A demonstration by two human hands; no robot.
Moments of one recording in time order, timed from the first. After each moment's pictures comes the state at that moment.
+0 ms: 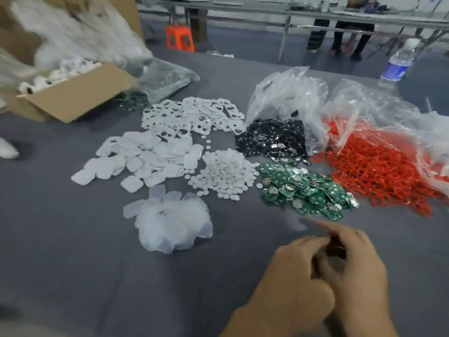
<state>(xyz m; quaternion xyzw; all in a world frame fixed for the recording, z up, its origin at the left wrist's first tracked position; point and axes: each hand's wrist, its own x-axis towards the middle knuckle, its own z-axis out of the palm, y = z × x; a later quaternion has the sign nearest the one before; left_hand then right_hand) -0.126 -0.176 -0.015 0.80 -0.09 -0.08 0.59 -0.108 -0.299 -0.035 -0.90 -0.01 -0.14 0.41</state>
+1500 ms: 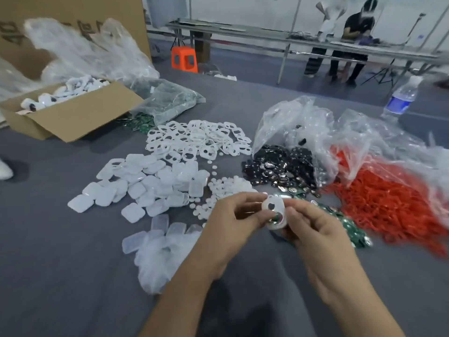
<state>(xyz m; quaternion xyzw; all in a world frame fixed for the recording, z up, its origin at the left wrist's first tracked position) -0.032 -0.058 0.001 0.67 0.03 0.02 0.74 -0.025 -0.215 0.013 -0.67 -0.03 0.05 0.74</state>
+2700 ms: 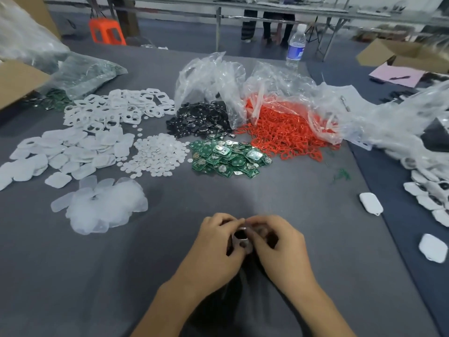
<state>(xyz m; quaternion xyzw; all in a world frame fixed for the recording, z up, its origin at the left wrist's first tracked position) -0.168 -0.178 -0.059 0.90 -0.15 -0.04 0.40 -0.175 -0.339 -0.064 -0.86 0.00 -0.12 0.50</state>
